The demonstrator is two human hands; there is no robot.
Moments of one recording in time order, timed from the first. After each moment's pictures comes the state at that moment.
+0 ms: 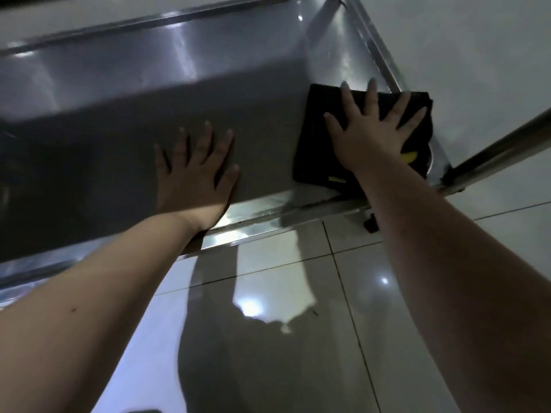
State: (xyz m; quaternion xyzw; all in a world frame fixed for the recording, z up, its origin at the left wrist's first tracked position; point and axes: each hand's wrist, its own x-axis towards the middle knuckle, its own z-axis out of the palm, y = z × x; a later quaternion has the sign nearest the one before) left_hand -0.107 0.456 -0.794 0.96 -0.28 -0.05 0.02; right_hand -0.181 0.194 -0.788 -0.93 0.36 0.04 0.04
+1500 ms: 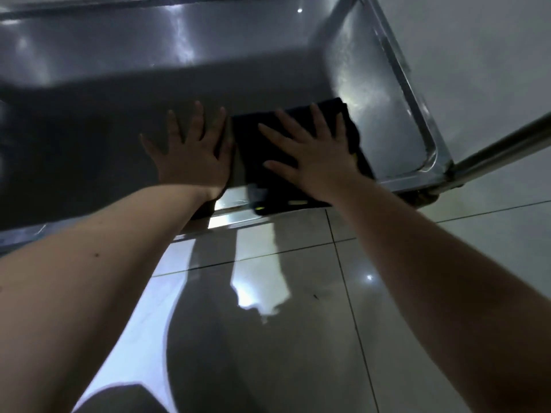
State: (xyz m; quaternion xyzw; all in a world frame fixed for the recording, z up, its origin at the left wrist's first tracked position) left_hand -0.097 0.464 -0.792 0.98 -0.20 -0.07 0.04; right_hand -0.191 0.275 -0.782 -1.00 0.07 0.07 0.02
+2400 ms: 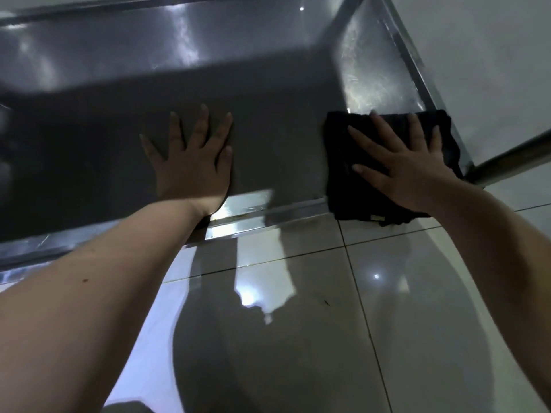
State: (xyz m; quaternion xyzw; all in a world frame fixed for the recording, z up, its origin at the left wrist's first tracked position) left_hand -0.094 0.478 -0.799 0.97 -0.24 -0.02 0.03; right_hand -0.252 0.188 -0.779 -0.98 0.16 0.14 0.03
